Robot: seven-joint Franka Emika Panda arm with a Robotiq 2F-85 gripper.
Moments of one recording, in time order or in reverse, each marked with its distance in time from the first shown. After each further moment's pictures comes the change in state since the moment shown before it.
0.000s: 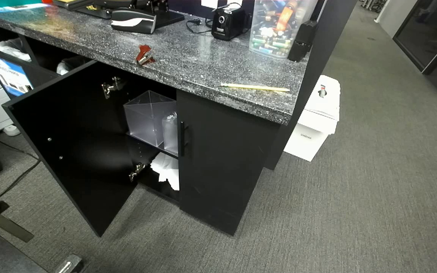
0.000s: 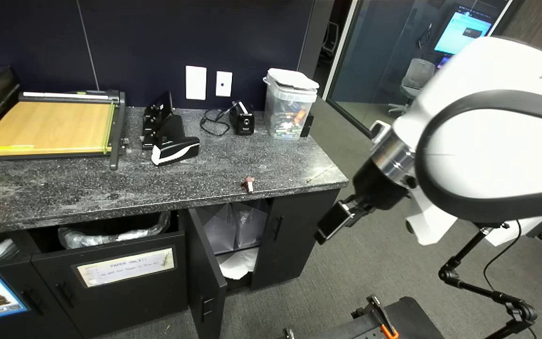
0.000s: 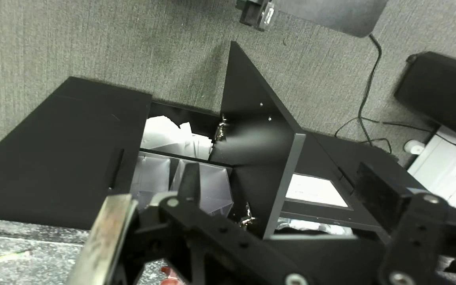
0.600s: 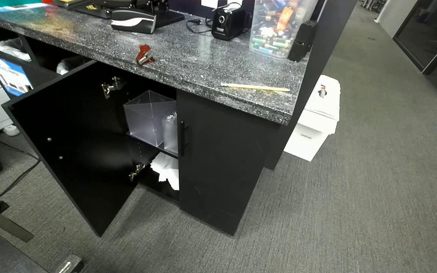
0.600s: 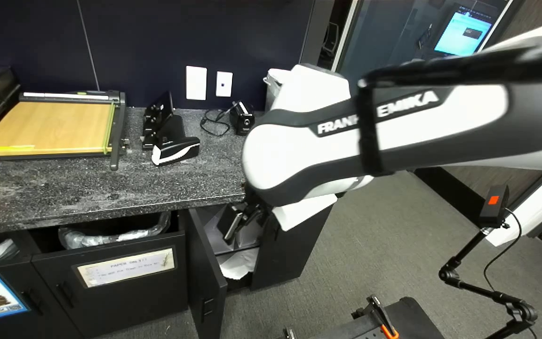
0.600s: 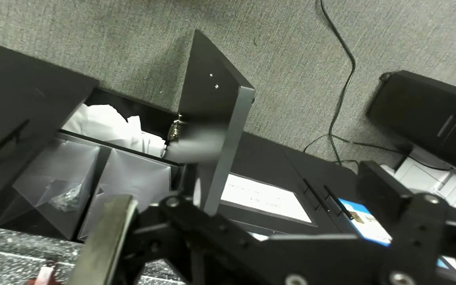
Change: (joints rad) arm 0.052 0.574 0.173 0.379 0.056 0.123 0.044
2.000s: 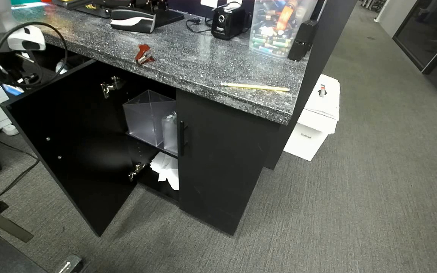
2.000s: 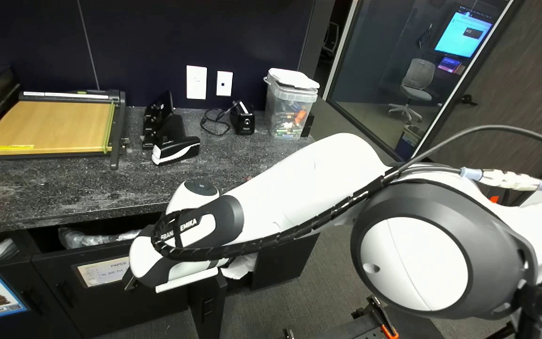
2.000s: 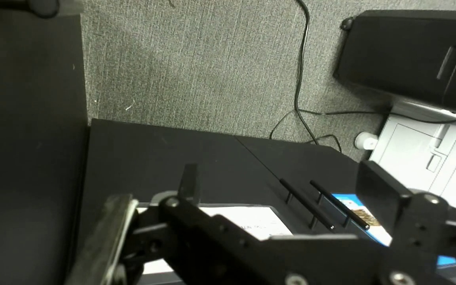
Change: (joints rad) arm 0.076 0.921 0.144 0.660 -0.004 0.286 0.213
